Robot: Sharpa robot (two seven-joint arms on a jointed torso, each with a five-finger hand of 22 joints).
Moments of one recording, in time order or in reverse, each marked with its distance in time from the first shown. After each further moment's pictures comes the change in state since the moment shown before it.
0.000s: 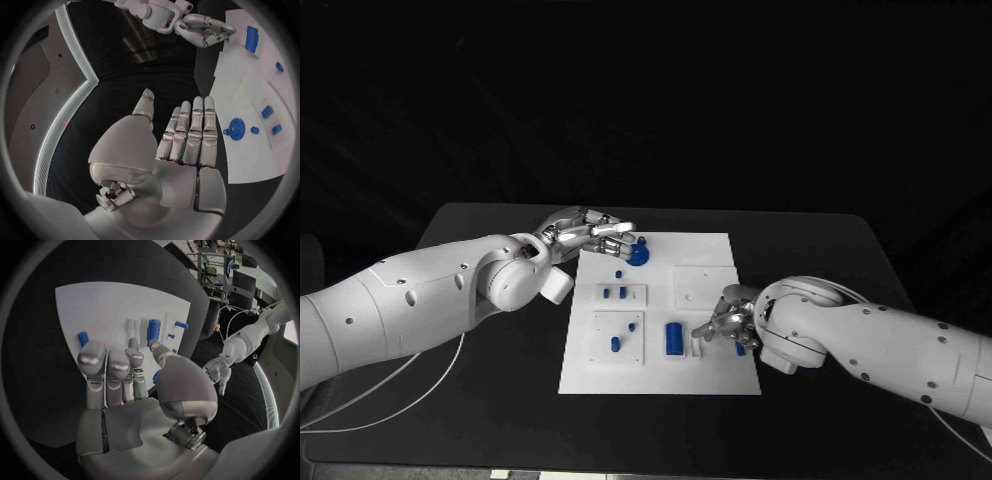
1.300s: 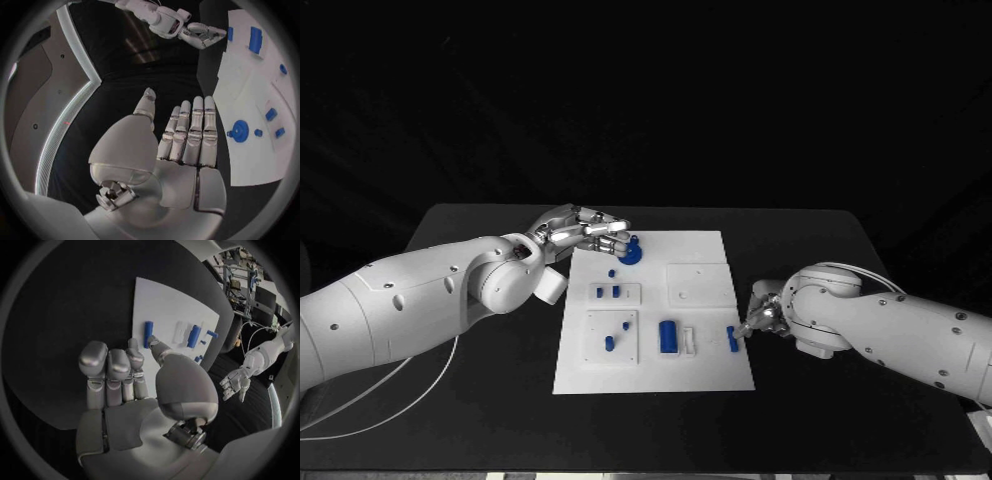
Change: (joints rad) left arm 0.000 -0.007 0.000 0.018 -0.001 -0.008 0.025; left_hand 0.011 0.011 -0.012 -0.030 0.000 0.020 -0.005 0.000 0.000 0.025 -0.011 0.000 0.000 0.004 -0.004 0.000 0.001 0.000 0.000 0.000 0.004 -0.006; right arm 0.018 -0.040 -0.027 -0.094 -0.141 0.158 -0.037; right_hand 0.046 -0.025 0.007 -0.004 -0.027 -0.023 0.009 0.000 -0.015 0.012 0.005 0.029 0.018 0.007 0.007 0.012 0.007 0.000 -0.004 0.004 0.017 0.000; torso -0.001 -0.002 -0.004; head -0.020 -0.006
